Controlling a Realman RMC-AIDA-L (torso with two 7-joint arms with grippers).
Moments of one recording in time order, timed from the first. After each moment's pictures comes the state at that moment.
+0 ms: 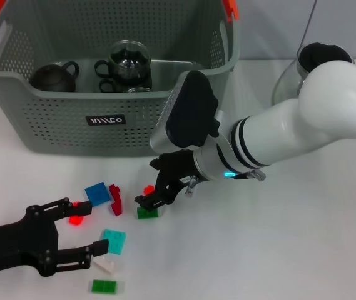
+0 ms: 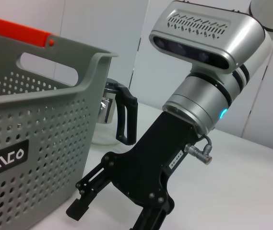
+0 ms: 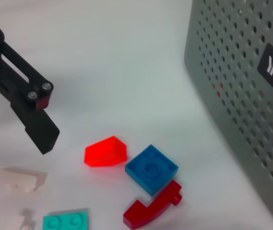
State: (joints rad) left arm -0.26 -2.12 0.51 0.74 2.12 1.77 -1.16; right arm 0.95 2.12 -2.01 -0.63 -1.85 -0.69 2.09
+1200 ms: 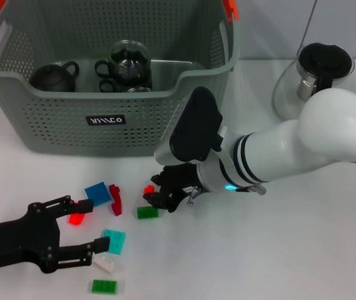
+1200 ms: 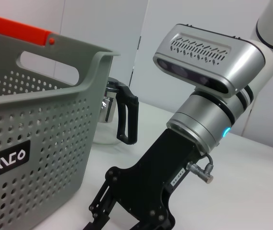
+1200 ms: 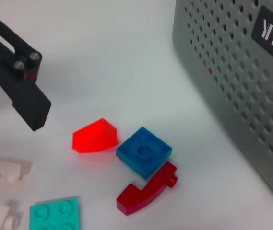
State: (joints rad) left arm -0.27 -2.11 0.51 0.72 2.13 1.76 -1.16; right arm 0.93 2.12 -2.15 -0.58 -1.70 -0.56 2.07
